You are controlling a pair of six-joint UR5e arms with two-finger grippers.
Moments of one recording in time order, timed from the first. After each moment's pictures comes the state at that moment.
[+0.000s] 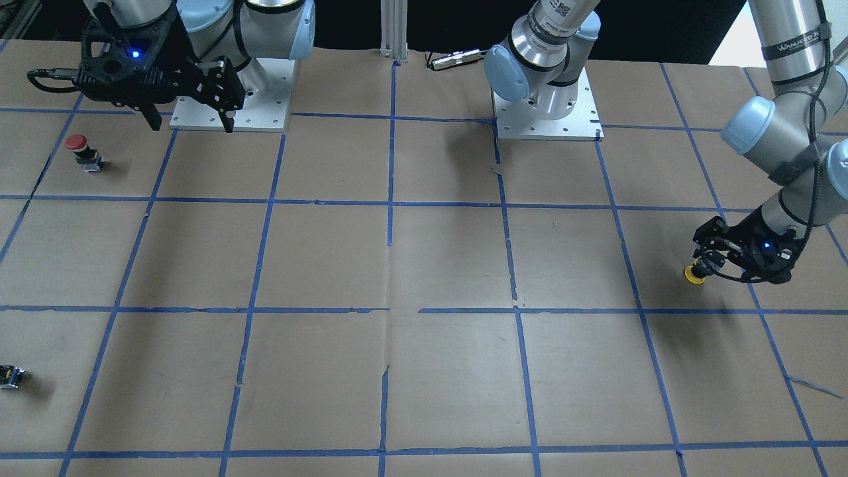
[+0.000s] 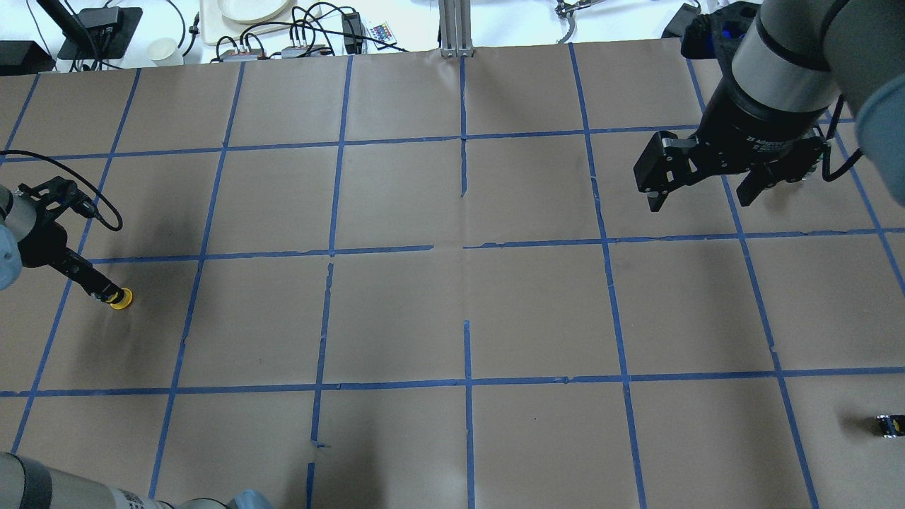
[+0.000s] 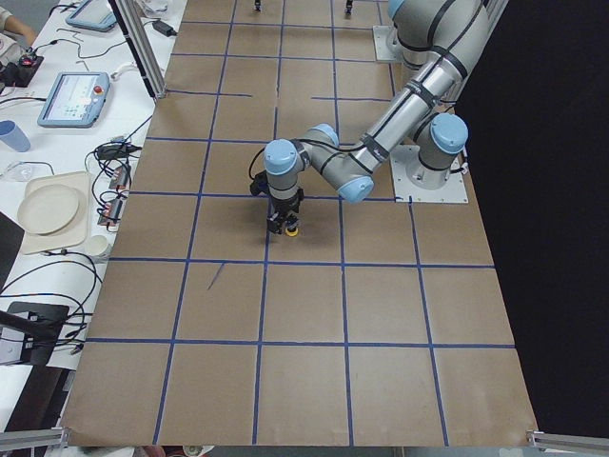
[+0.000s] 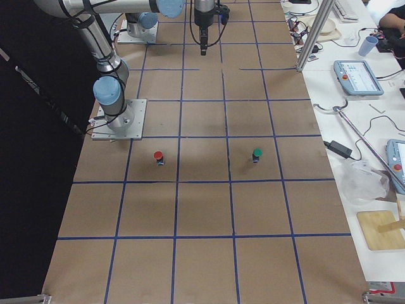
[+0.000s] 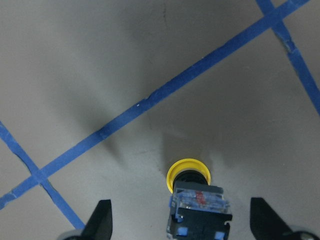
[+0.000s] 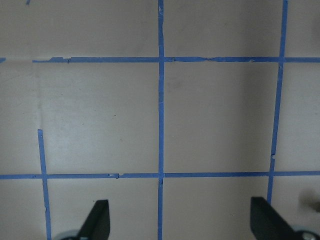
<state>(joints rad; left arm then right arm) -0.89 -1.87 -1.93 -0.91 1.61 1.28 1.56 -1.71 1.67 -1.52 -1.59 -0.02</state>
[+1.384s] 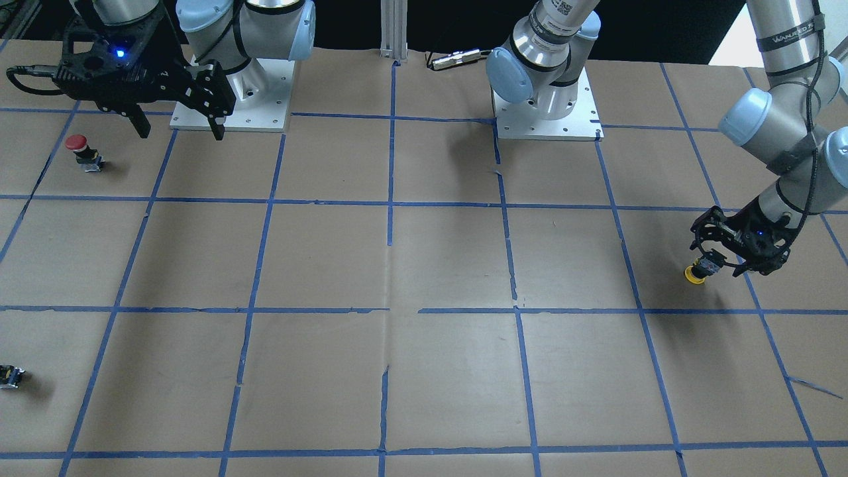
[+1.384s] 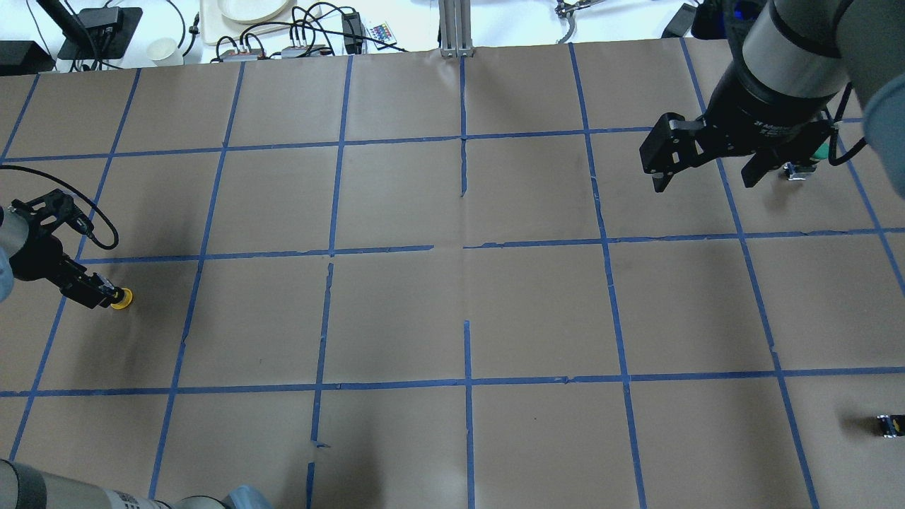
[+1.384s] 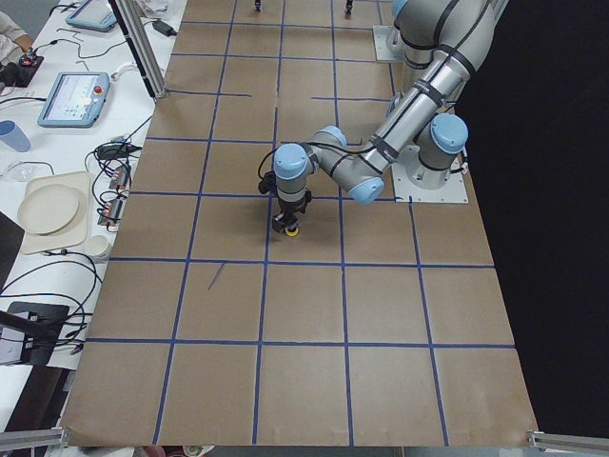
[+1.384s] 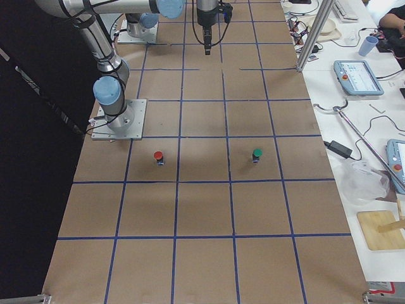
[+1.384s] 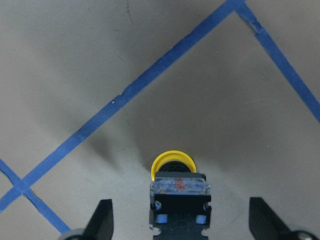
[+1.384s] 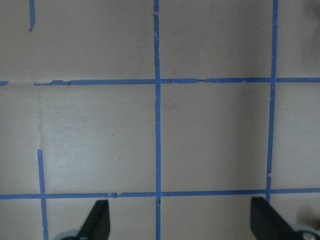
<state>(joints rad) -0.85 -1.84 -1.98 -0.90 1.57 1.41 1.54 -1.70 1.66 -1.58 -1.59 -0.03</state>
